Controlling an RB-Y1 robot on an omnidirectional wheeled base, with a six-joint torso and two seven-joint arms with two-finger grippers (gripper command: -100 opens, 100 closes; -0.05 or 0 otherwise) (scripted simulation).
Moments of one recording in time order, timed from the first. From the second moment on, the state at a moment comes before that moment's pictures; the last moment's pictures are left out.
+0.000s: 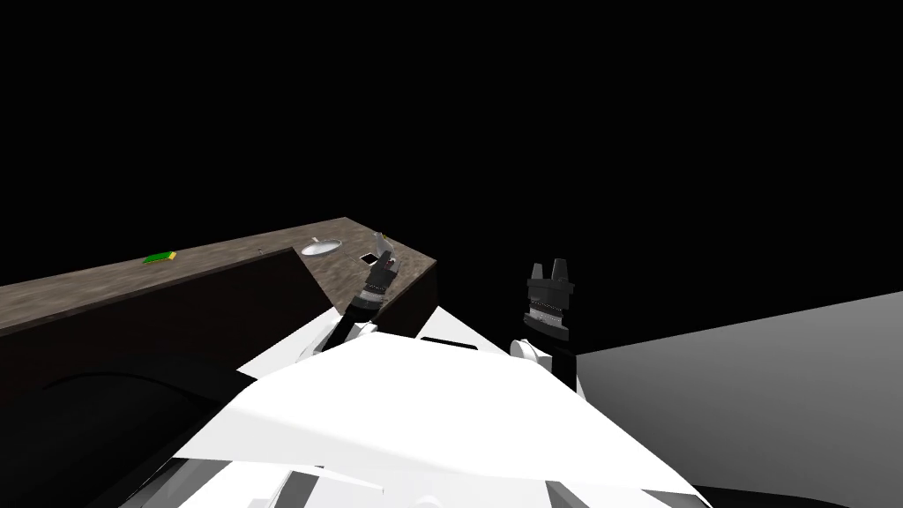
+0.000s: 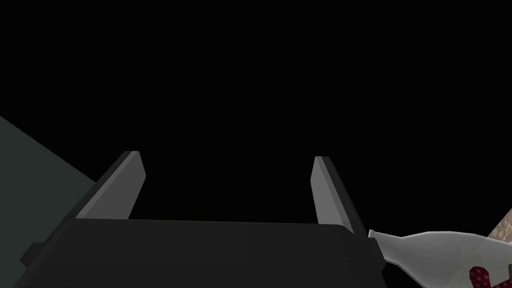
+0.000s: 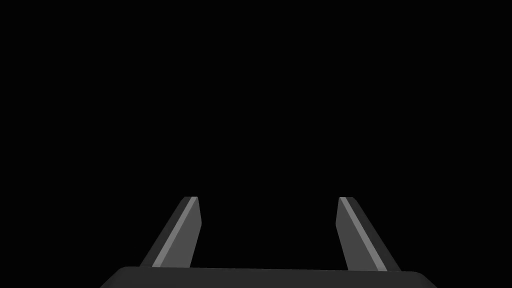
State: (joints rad) left arm 0.53 0.35 -0.03 -2.12 0.03 -0.51 0.10; right arm 0.55 0.00 0.07 -2.29 -0.10 -0.48 0.08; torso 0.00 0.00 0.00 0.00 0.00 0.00
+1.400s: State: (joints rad) left arm 0.52 0.73 -0.07 -1.87 -0.02 -0.49 0.13; right arm 0.55 0.00 0.07 -2.29 -0.10 -0.48 0.08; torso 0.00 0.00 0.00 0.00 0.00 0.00
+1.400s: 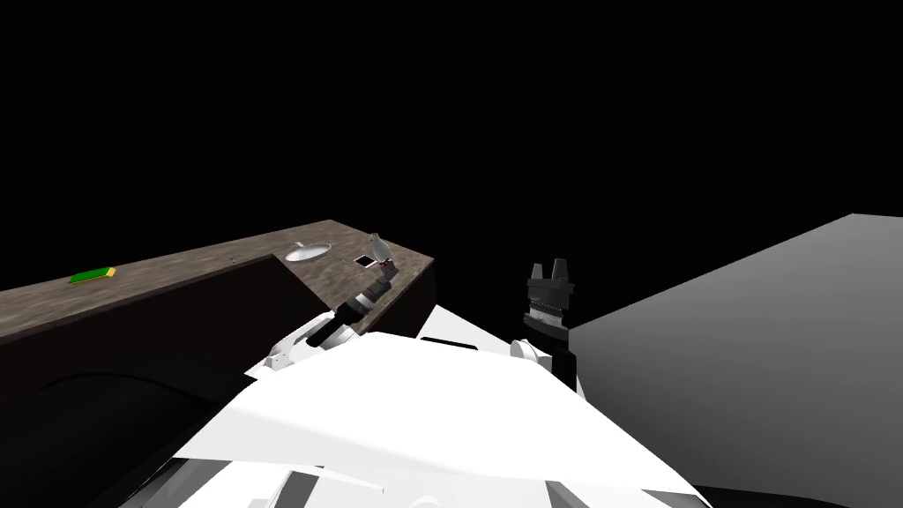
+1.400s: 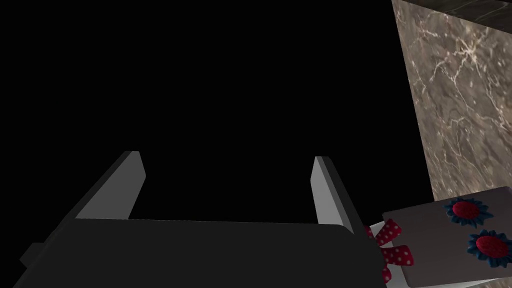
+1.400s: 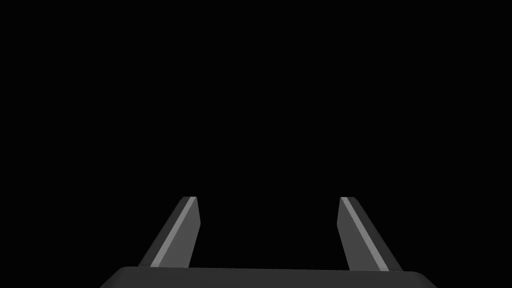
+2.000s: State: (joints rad) left arm 0.52 0.89 -0.10 -1.77 -0.07 -0.49 0.14; right arm 0.55 0.00 0.07 -2.29 -0.10 -0.48 0.08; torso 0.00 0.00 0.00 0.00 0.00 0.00
